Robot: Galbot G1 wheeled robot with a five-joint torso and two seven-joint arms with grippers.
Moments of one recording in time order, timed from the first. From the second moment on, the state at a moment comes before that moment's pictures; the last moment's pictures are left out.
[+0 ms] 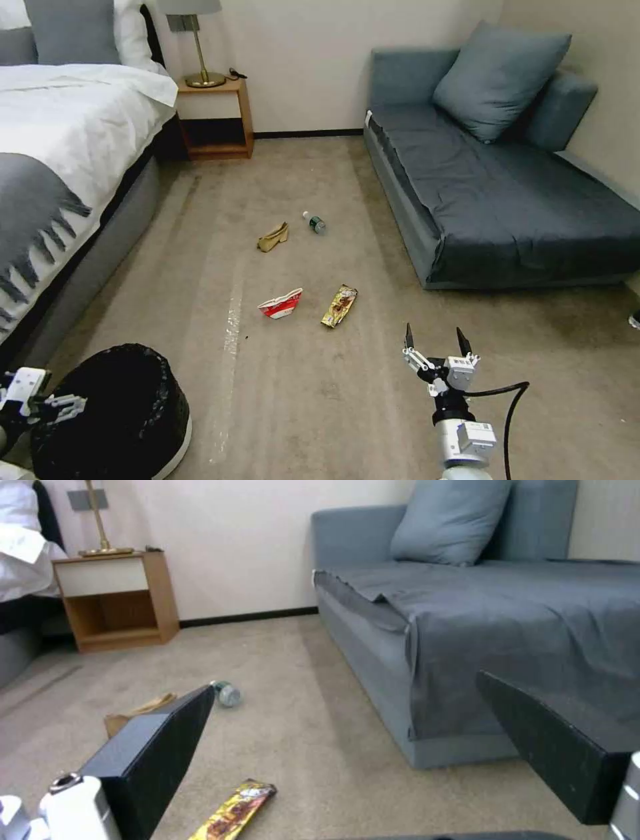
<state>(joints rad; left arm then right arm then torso) 1.87 -0.97 -1.19 -1.90 -0.36 0.61 0.36 -1.70 1.61 0.49 1.97 -0.04 0.25 0.09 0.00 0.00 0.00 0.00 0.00</state>
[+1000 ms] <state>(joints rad) 1.73 -0.95 -1.05 -1.72 -0.36 0.64 0.32 -1.70 1.61 0.49 1.96 -0.04 0.25 0.10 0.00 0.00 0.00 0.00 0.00</state>
